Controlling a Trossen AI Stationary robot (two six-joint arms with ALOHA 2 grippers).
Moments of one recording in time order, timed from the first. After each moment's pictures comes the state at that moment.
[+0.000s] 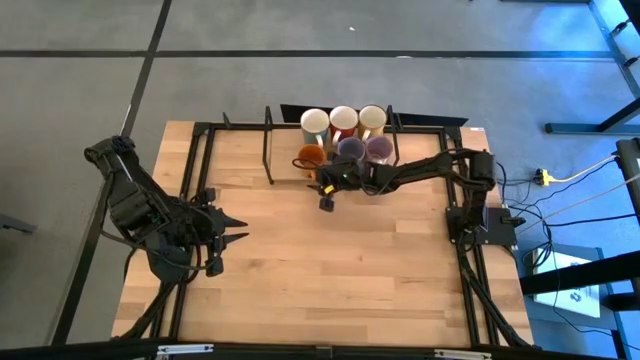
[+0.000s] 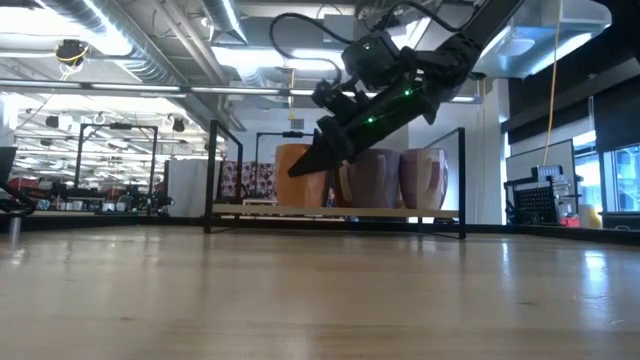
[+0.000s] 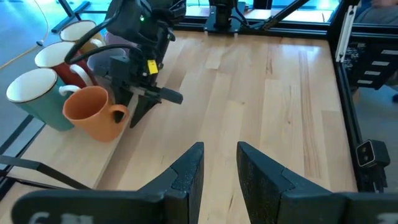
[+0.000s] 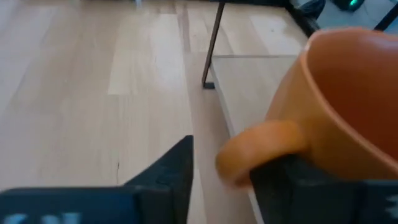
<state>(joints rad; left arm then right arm) -0.85 1.20 1.42 -1.16 -0.87 -0.78 -0.21 1.91 1.05 0.35 -0.01 -0.16</state>
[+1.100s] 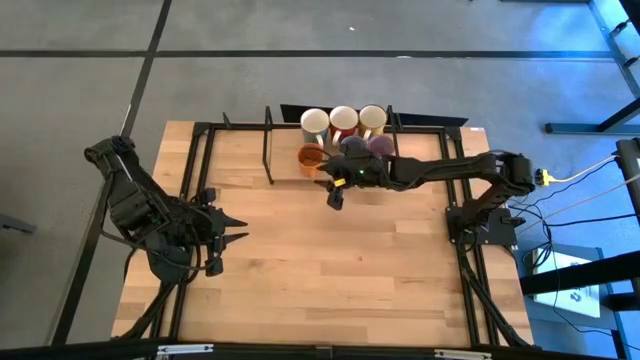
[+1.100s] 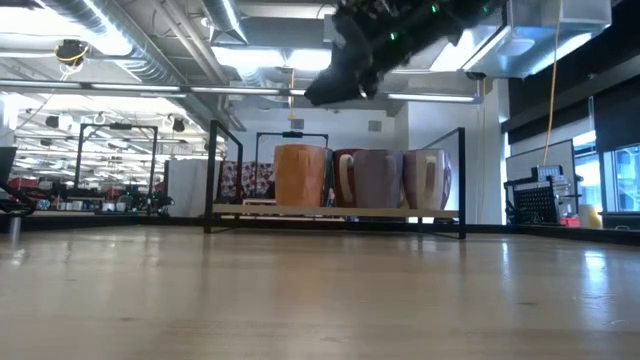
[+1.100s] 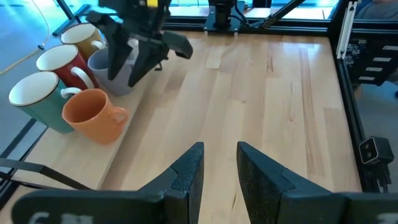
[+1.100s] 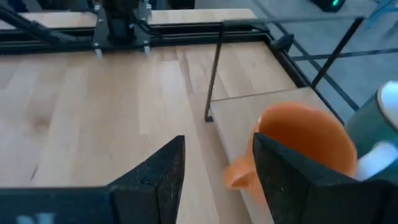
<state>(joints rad) -0.85 1.20 1.42 -1.16 -0.87 -0.76 -0.14 1.63 1.13 0.02 0.09 -0.03</state>
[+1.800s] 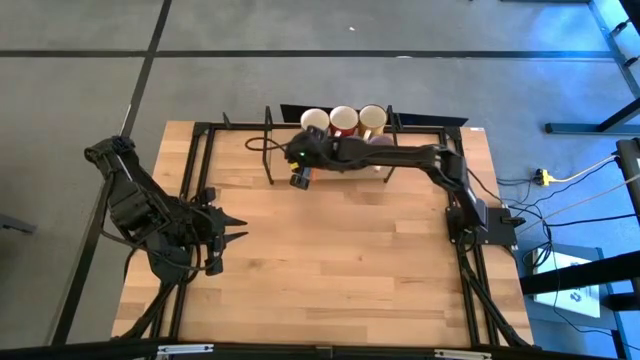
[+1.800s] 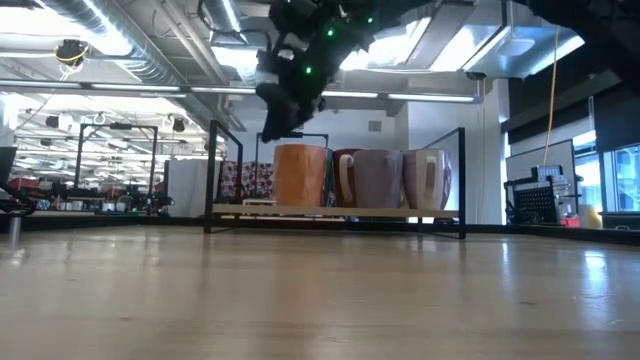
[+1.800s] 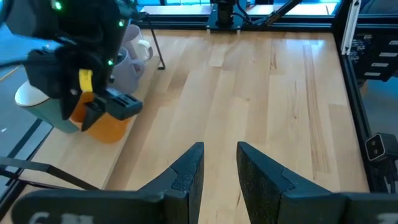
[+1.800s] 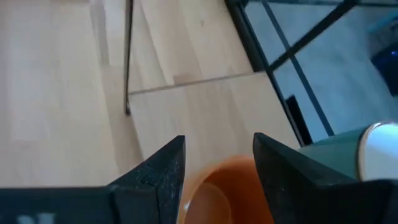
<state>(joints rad) -0.85 1.20 1.42 -1.18 -0.88 -0.75 -0.19 2.15 1.89 -0.52 0.29 -0.14</state>
